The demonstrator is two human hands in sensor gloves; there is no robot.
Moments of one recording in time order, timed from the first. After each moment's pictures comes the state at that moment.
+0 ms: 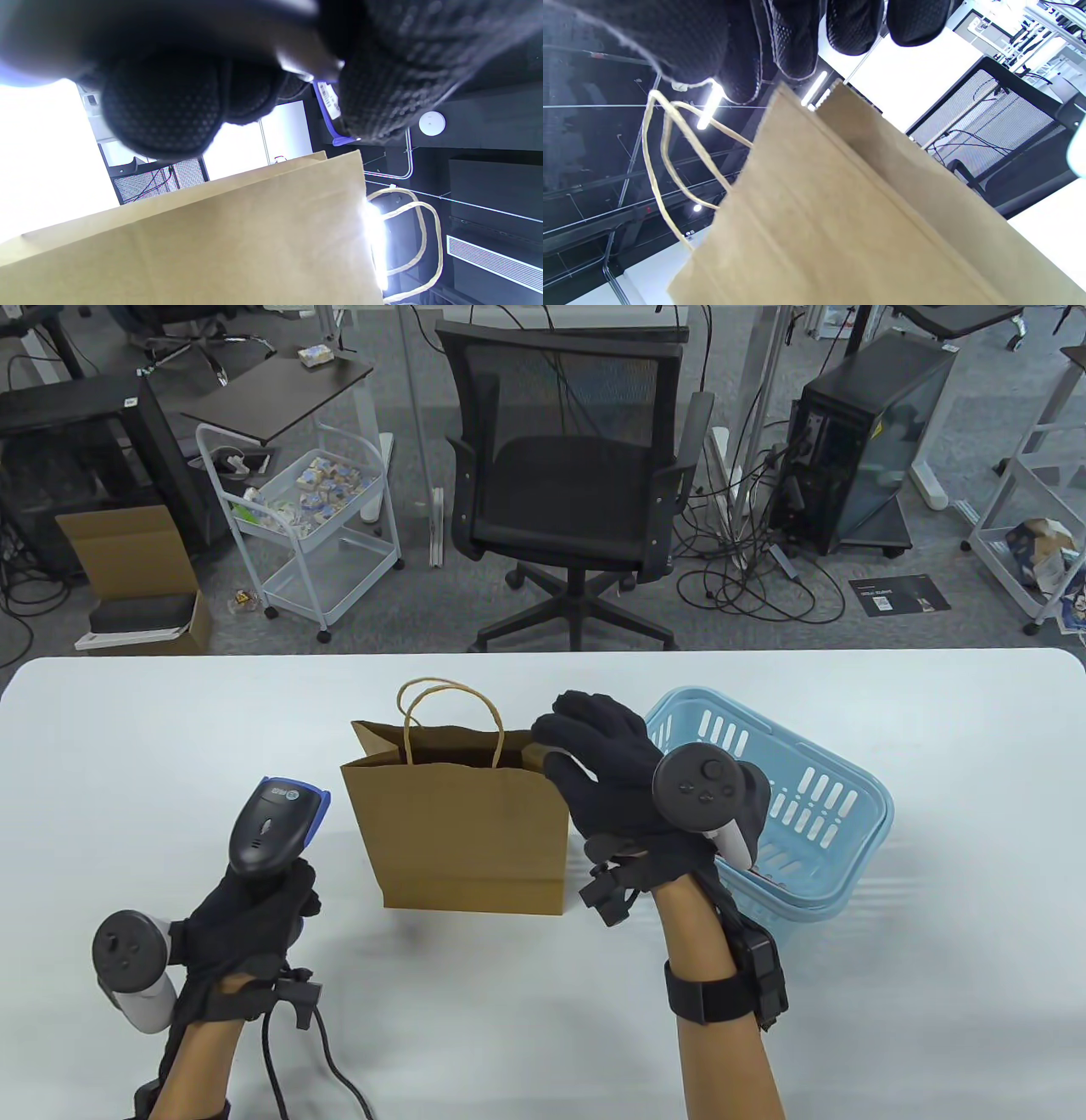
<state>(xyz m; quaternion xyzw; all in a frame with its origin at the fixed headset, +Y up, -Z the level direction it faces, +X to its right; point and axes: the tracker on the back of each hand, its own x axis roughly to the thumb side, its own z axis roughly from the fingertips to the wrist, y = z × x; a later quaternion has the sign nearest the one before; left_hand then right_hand) -0.355 -0.697 -0.310 0.18 -0.10 0.60 0.78 0.085 -0.571 -0.371 0.20 -0.15 0.86 0.44</state>
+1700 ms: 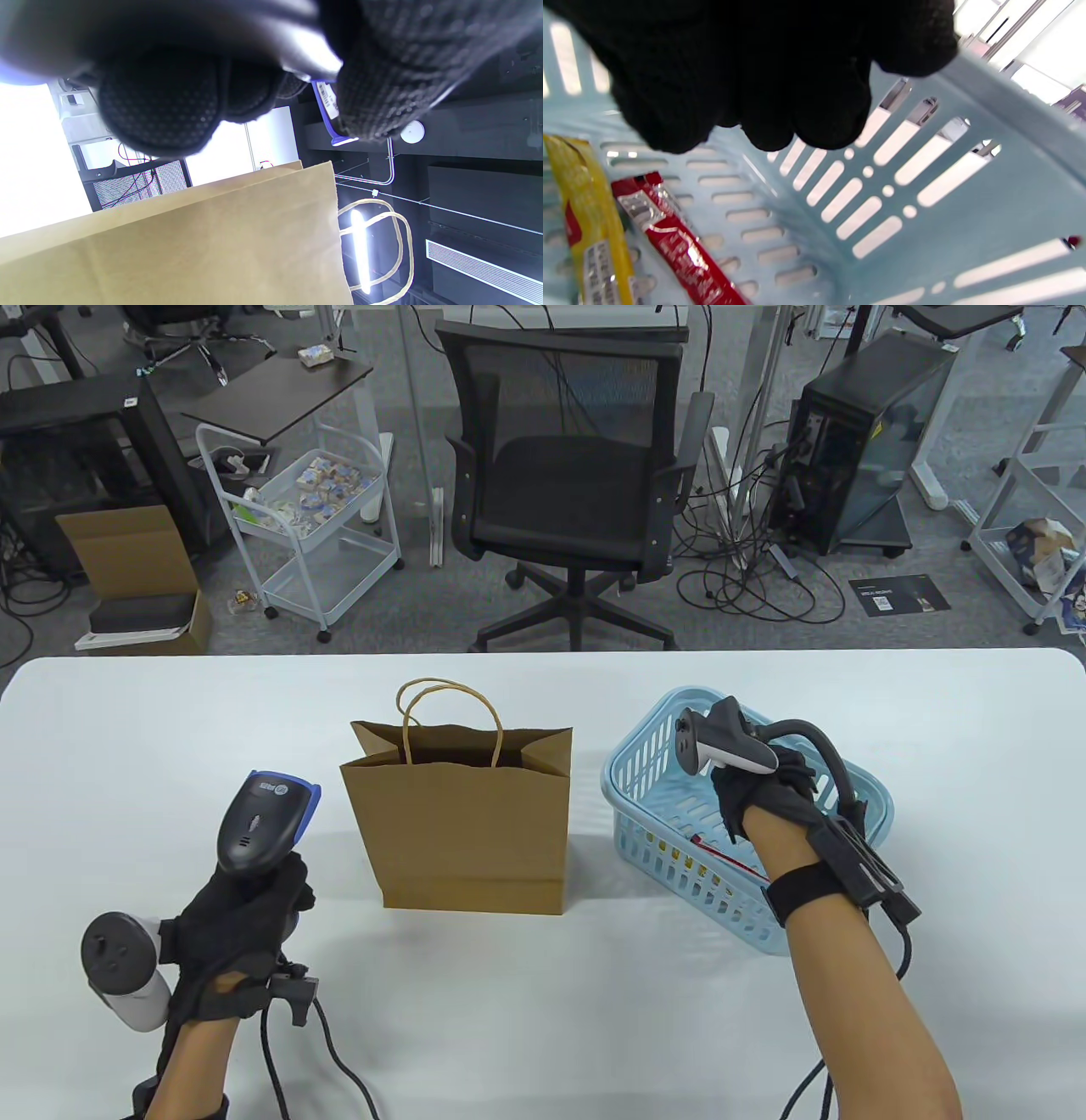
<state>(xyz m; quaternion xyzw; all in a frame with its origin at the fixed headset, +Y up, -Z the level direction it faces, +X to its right) -0.360 -0.689 -0.309 0.20 -0.11 0.60 0.76 0.172 -0.657 -0.471 -0.04 0.22 0.96 -0.20</state>
